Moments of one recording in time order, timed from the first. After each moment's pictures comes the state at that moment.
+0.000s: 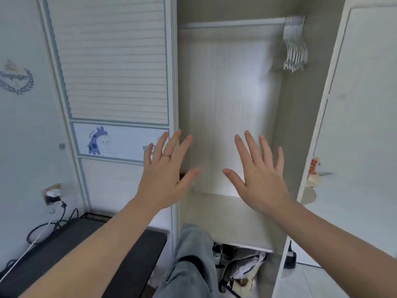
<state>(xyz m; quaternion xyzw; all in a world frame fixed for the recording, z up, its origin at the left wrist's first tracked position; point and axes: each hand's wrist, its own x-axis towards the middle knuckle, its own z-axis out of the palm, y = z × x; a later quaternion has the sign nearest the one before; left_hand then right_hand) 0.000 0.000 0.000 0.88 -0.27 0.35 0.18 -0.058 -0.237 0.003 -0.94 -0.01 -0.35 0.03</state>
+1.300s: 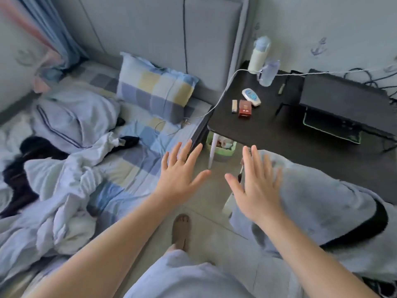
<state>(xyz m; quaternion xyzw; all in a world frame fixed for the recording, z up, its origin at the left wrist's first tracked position) -0.349 -0.105 -0.314 0.76 0.62 0.09 0.18 -0.138 -0.138 -0.282 -0.70 -0.68 0.19 0.10</state>
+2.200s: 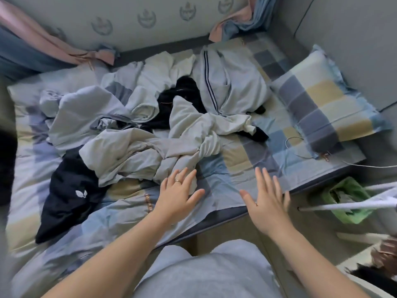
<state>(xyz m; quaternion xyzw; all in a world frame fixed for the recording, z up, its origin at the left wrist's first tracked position) -0.763 -0.307 -0.405 0.41 0.86 0.10 0.28 -0.569 -0.147 -0.358 -0.45 -0.85 0.25 -0.12</state>
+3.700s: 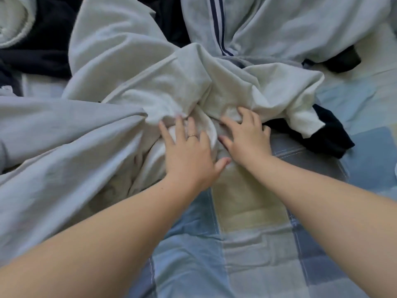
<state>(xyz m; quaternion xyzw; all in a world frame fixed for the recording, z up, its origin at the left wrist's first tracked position) -0.894 0.082 -0.886 0.37 0.91 -0.07 0.19 -0.843 0.221 -0.906 -0.28 -0.94 0.14 -0.14</state>
